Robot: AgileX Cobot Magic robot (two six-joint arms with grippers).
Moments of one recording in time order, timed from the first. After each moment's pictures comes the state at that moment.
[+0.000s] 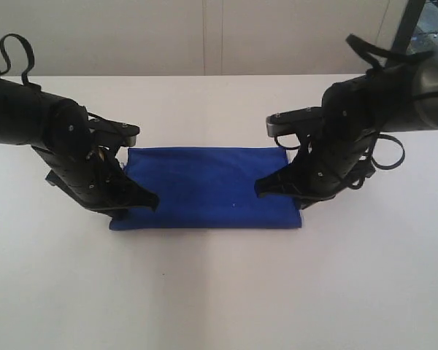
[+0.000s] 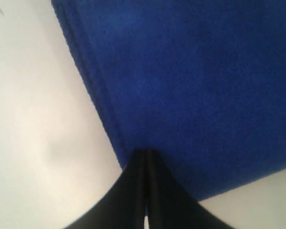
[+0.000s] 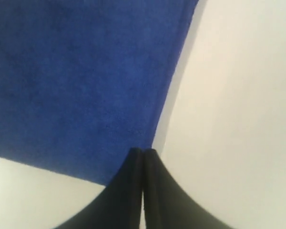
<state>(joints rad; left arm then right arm) -0.49 1.84 -1.06 -0.04 0.54 -0.08 0.29 1.83 -1.10 -0.03 0.61 0.18</state>
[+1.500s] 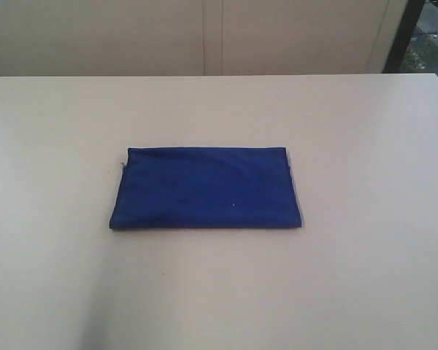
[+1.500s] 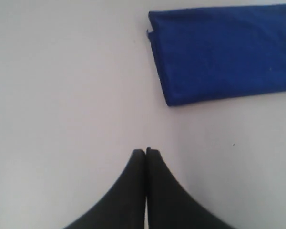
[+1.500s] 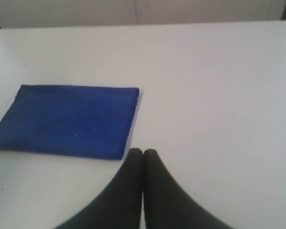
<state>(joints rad) -0.28 0.63 -0.61 -0.10 0.78 -0.07 0.12 0.38 -0.60 -0.01 0.74 0.18</state>
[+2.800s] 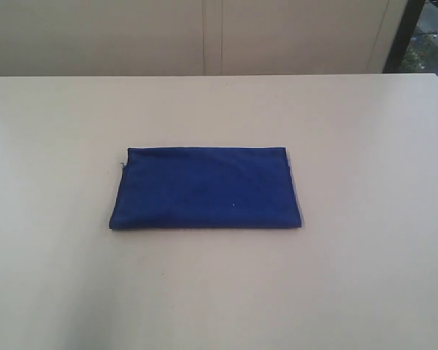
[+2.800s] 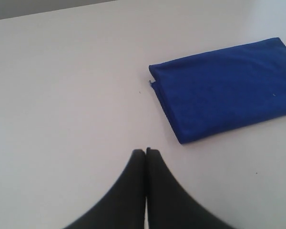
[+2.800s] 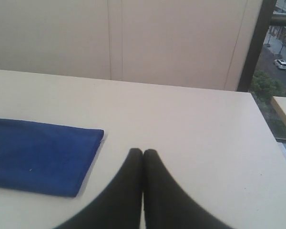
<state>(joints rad) -0.28 0.49 -0.46 -0.10 0.54 0.10 0.12 0.08 -0.42 -0.20 0.62 0.18</state>
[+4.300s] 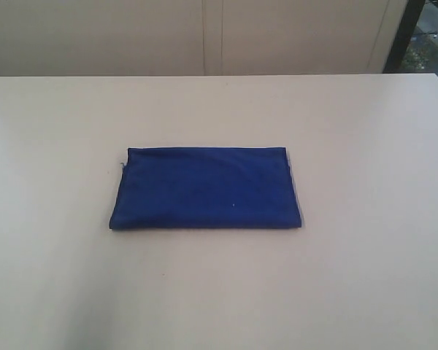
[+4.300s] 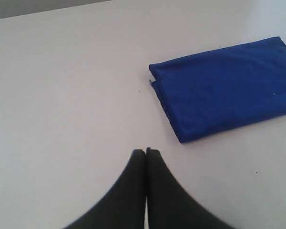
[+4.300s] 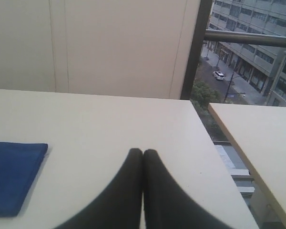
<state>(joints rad) -0.28 0.49 -0.46 -0.10 0.55 0.10 -0.12 0.00 -0.42 -0.15 0.63 0.05</state>
